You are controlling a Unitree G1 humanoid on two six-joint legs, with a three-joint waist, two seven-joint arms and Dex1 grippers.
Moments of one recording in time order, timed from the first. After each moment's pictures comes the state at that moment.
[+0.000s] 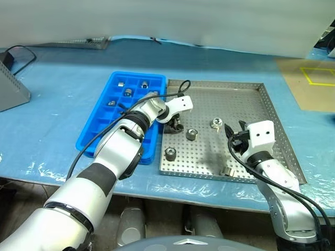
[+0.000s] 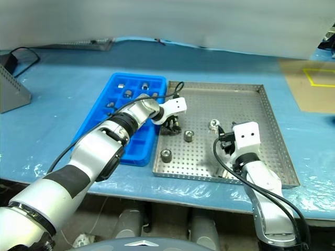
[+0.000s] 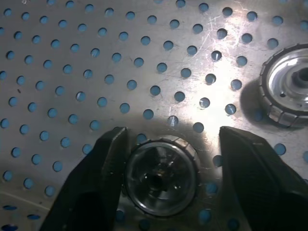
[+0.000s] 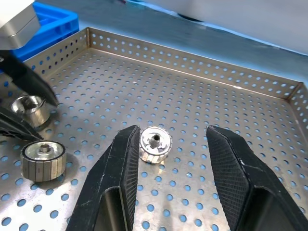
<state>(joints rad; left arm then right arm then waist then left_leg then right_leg) -1.30 0.00 -0.32 1.36 0.34 0.11 -0.93 0.09 -0.33 -0.11 -0.67 0.12 0.61 0.15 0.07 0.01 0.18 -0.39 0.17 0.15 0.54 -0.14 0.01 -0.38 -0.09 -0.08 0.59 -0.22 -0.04</state>
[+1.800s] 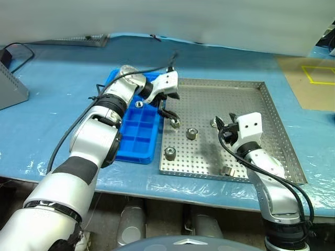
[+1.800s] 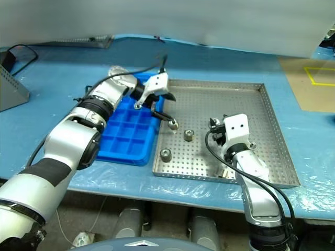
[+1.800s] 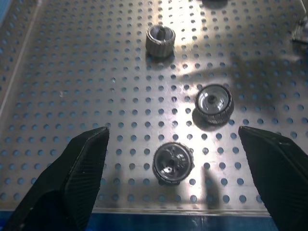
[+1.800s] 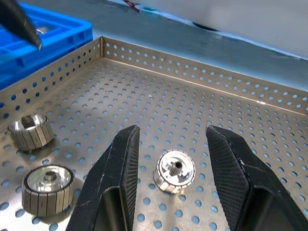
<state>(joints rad) -1.33 0.21 -0.28 1.24 0.25 -0.17 -1.38 -0.02 -0.28 -0.06 -0.52 0.07 0.52 0.18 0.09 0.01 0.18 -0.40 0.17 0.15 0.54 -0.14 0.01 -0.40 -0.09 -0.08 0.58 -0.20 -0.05</state>
